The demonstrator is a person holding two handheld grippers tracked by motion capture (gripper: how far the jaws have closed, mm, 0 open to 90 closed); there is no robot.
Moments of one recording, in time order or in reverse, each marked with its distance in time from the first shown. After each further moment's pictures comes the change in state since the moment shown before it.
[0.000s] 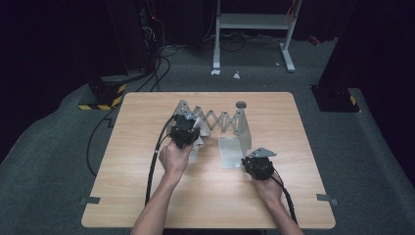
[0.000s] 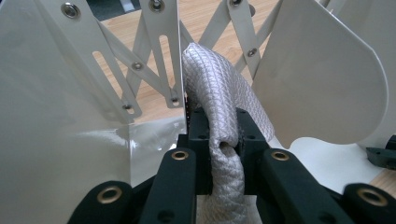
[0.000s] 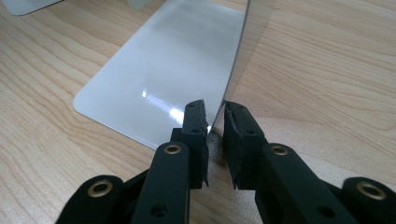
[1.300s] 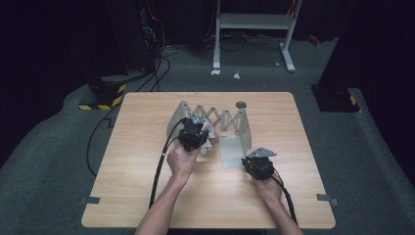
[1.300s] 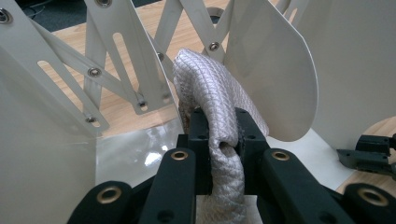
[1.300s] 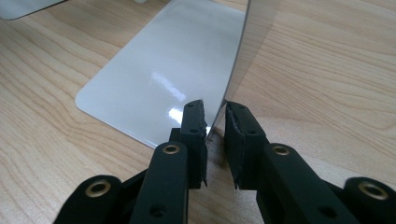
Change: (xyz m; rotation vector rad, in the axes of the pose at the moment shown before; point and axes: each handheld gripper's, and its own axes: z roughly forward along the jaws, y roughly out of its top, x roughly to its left) left arm -0.021 -0.002 0.011 -0.028 -0.059 0.023; right arm 0.000 0.000 0.000 0.000 -0.004 0.002
